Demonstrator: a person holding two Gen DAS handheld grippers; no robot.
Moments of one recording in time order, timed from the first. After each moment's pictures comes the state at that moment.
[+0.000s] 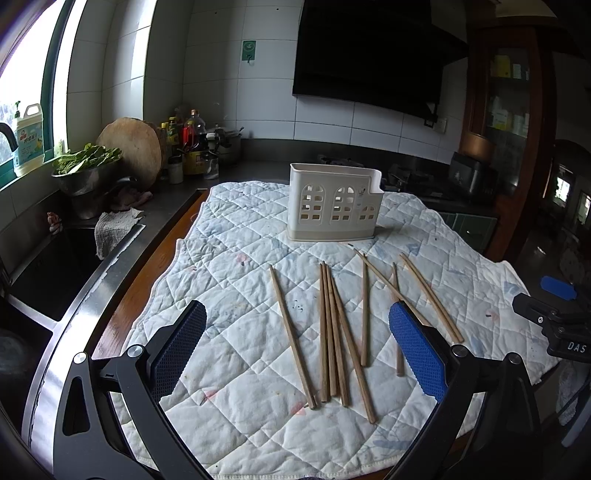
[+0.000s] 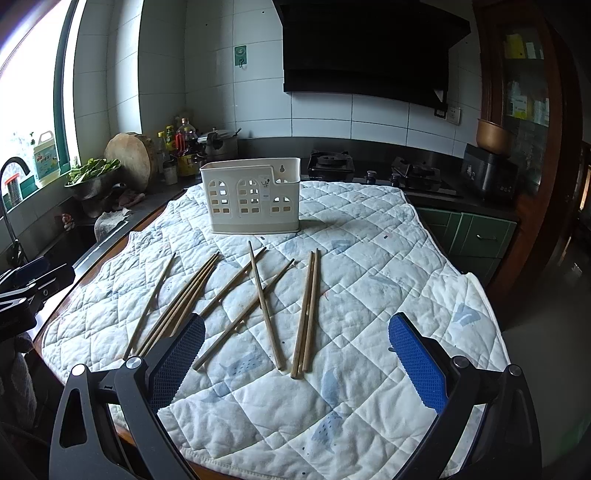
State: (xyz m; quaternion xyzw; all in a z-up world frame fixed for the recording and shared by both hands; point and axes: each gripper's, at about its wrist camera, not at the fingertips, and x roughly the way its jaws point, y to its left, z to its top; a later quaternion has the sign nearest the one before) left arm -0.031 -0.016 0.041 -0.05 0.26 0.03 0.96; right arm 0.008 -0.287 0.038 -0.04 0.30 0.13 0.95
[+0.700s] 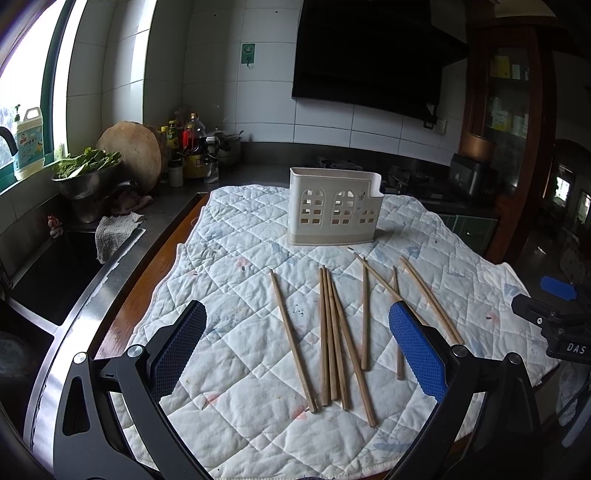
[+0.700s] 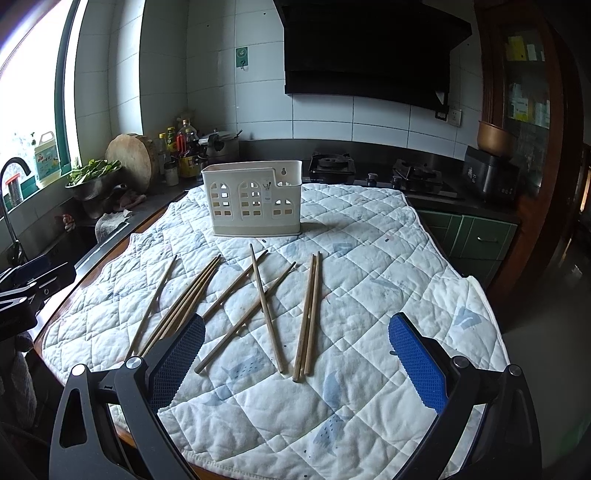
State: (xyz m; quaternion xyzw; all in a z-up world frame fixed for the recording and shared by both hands) left arm -0.029 -0.017 0.043 -0.04 0.26 0.03 0.97; right arm 0.009 -0.284 0.039 -0.04 0.30 0.13 0.95
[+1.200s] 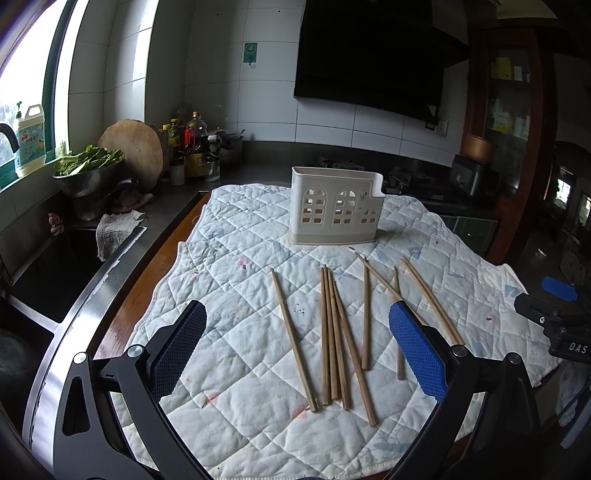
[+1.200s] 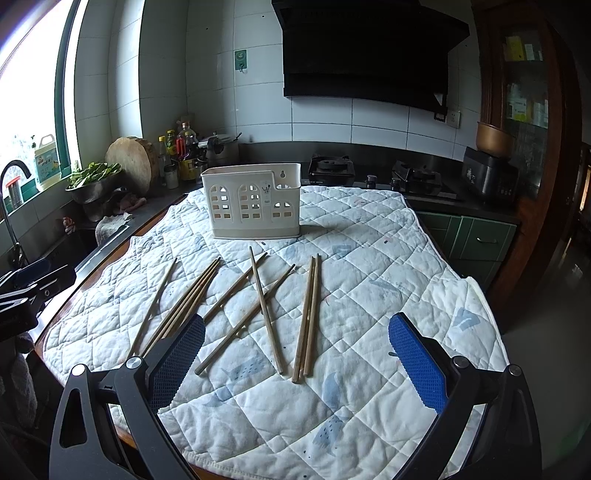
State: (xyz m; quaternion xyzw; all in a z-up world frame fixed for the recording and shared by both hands) left arm -0.029 -0.017 0.043 -0.04 0.26 0.03 0.97; right arm 0.010 -0.285 0.041 -0.03 0.29 0.13 0.95
